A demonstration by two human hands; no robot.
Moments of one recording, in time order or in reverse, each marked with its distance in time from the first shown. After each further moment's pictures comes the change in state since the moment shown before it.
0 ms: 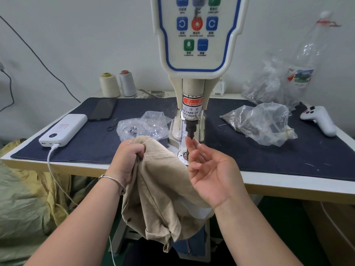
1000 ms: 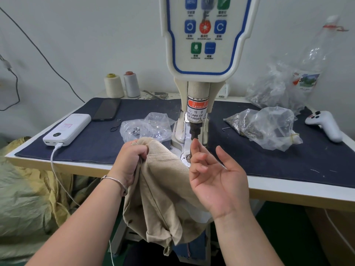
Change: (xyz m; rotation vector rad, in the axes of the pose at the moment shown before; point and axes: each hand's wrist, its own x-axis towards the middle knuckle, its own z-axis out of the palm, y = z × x) left_hand 0.000 0.000 -0.001 0.001 0.022 -0.033; right_hand -0.004 0.006 -0.005 0.196 -0.090 -0.001
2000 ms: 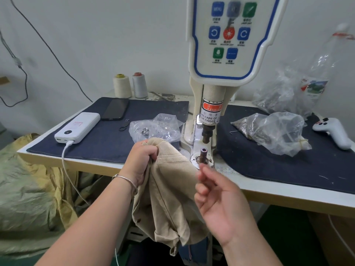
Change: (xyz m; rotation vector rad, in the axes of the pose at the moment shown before) left_hand -0.001 0.001 -0.002 0.014 -0.017 0.003; right_hand -0.020 0.025 -0.012 -0.493 0.103 -0.112
